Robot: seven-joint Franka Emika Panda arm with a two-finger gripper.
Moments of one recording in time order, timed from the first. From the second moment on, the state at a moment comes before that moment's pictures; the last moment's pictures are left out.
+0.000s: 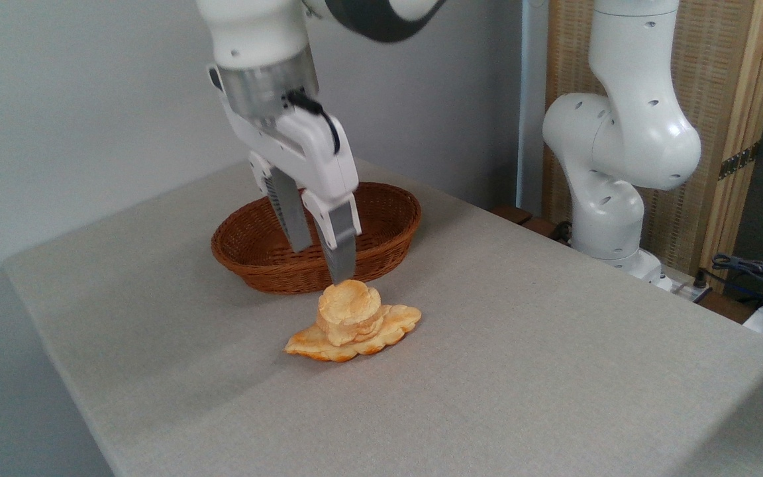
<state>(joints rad) -0.08 -0.05 0.01 -1.80 -0.05 1.68 0.78</state>
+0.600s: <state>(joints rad) -0.08 -0.04 0.01 -1.97 -0.06 1.80 0.86</state>
